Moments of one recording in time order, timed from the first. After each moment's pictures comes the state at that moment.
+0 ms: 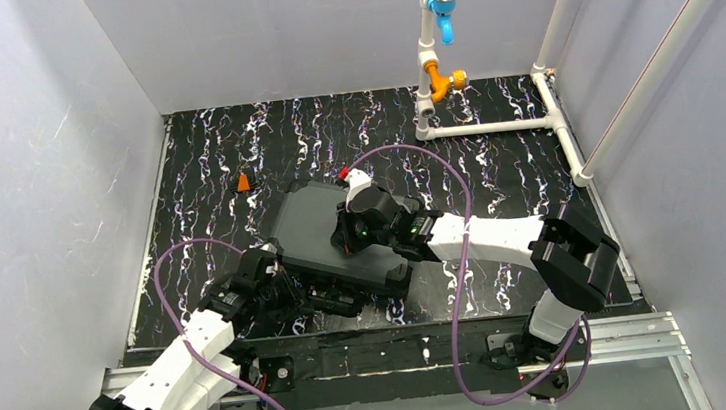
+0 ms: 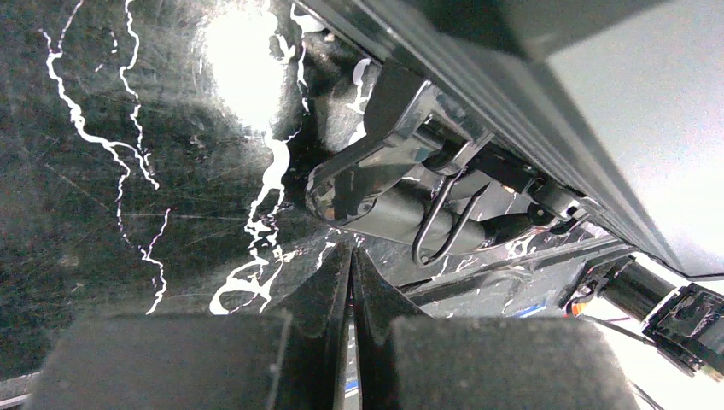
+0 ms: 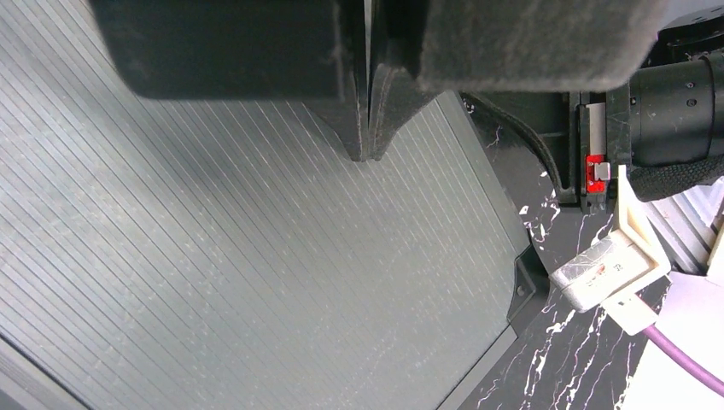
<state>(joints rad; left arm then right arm) -0.47 0.77 0.34 -0.60 0.22 -0.88 1.05 1.63 1.02 0.06 0.06 0.57</state>
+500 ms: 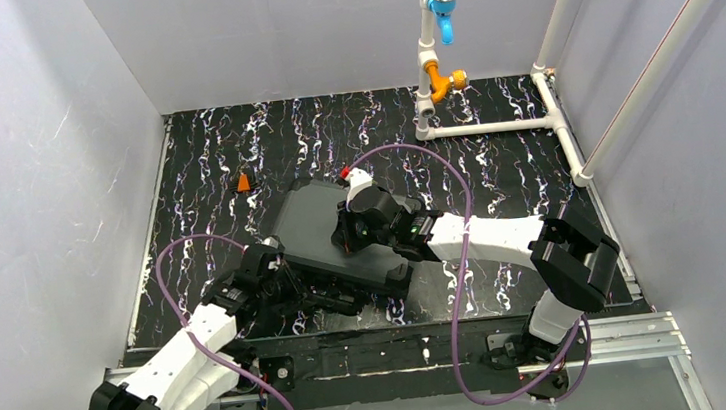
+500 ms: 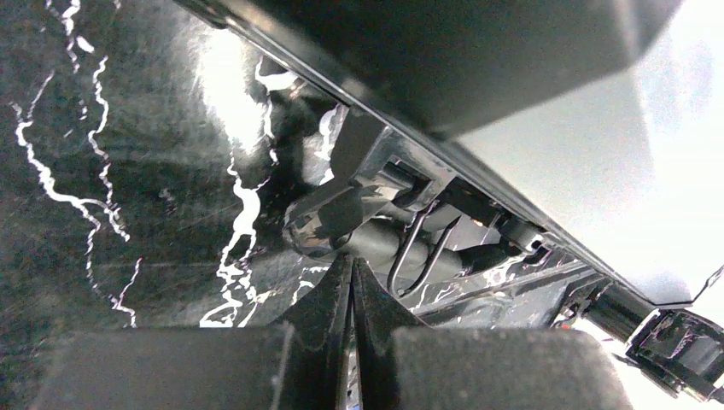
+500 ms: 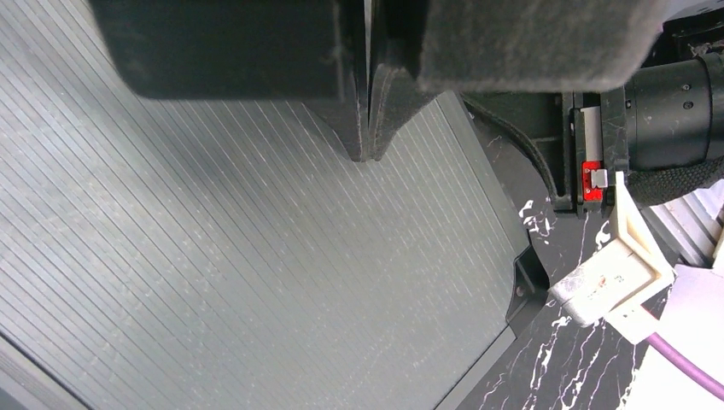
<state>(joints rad) -0.48 0.84 0.34 -0.50 0.22 -0.90 1.05 1.63 1.02 0.06 0.07 0.57</state>
